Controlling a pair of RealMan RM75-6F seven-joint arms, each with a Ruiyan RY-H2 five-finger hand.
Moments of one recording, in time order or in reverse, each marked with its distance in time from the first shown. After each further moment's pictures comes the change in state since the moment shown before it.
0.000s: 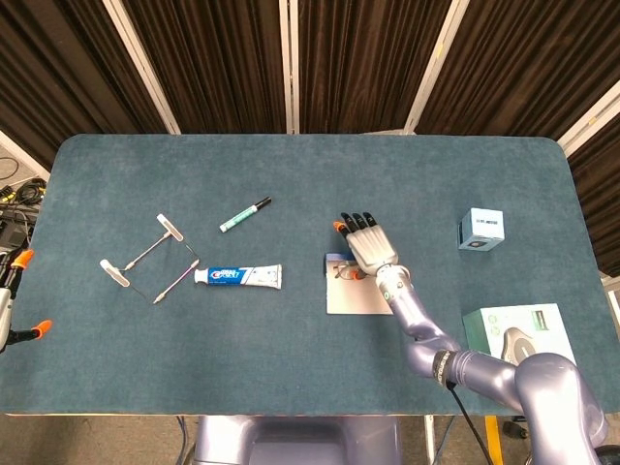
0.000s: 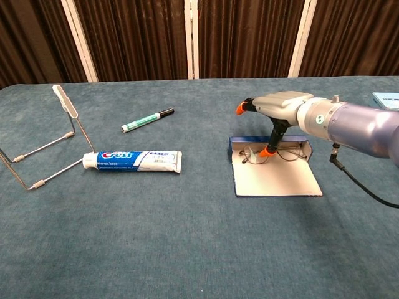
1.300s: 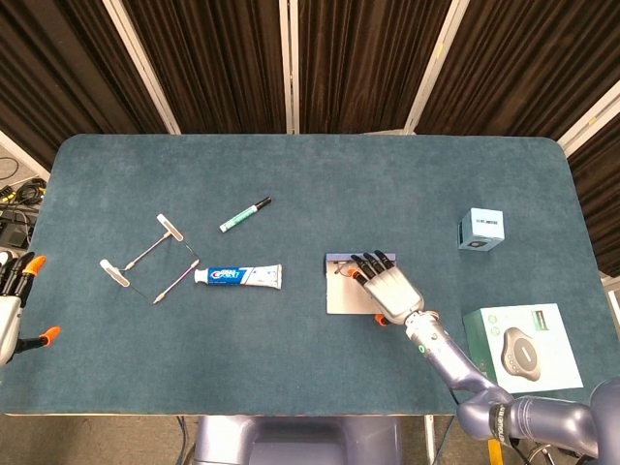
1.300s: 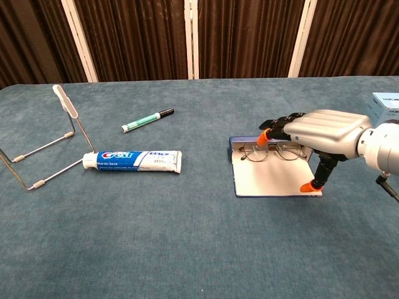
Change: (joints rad) left arm 0.021 0.004 0.031 -0.042 0.086 0.060 0.023; right arm -0.204 0.233 -0.176 -0.428 -0.271 0.201 -0.049
